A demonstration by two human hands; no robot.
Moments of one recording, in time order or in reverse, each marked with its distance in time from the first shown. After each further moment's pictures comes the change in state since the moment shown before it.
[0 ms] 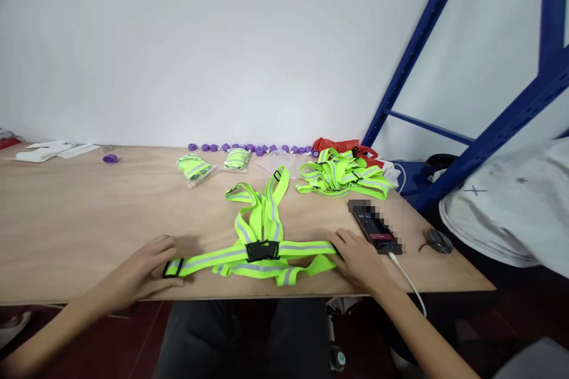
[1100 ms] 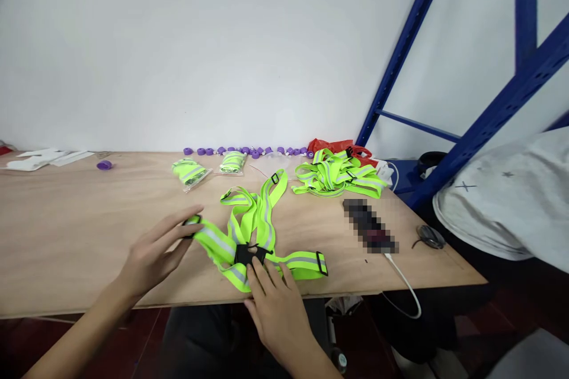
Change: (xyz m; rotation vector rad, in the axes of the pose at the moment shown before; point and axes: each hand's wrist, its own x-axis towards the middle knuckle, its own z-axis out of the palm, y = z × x) left_hand 0.062 0.045 0.002 0.152 0.556 0.187; right_hand 0.008 -0.189 -0.007 0.075 0.322 -0.141
